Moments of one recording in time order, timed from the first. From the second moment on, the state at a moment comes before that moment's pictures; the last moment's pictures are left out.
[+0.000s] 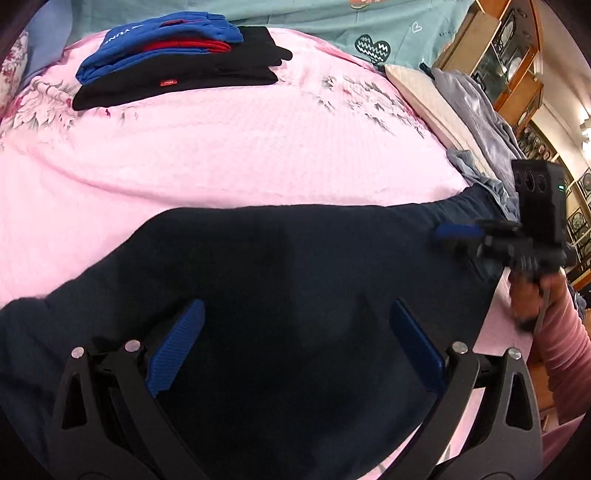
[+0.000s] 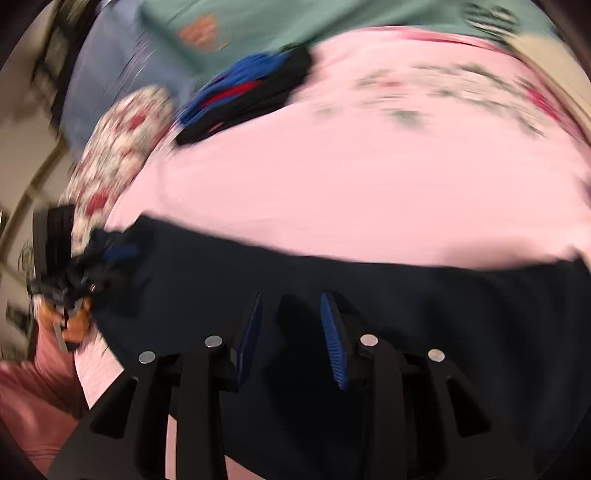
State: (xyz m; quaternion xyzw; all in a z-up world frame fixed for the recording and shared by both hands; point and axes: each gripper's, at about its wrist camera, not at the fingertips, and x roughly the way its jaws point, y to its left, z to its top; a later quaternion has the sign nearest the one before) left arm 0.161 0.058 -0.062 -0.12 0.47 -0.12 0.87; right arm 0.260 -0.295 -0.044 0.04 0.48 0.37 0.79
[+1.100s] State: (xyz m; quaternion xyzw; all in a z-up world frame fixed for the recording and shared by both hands) left arm 0.158 0.041 -0.066 -0.06 0.46 -0.09 0.88; right arm 0.173 -0.363 -0.022 0.18 0.40 0.28 0.85
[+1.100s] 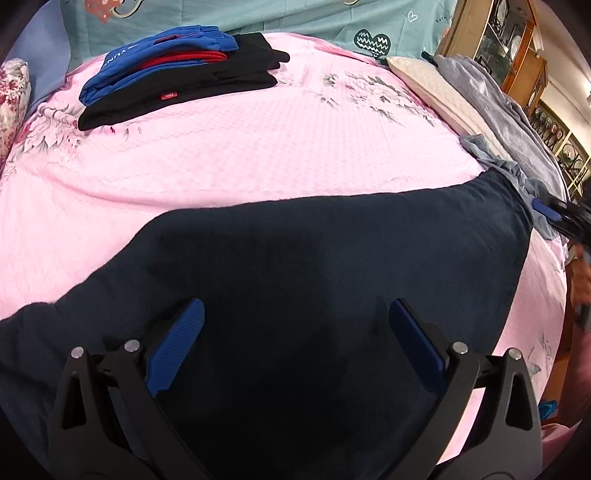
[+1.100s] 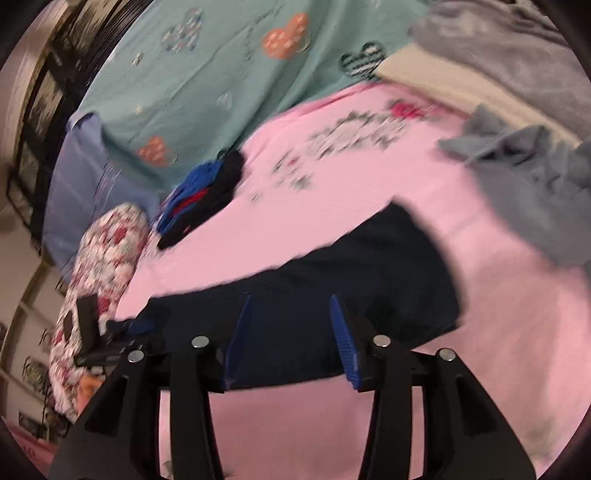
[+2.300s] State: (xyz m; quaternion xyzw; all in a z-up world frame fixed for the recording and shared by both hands) left arm 0.063 0.112 -0.056 -0.07 0.48 -0.01 0.87; right arm 0.192 -0.262 -0.062 0.22 0.45 0.32 0.81
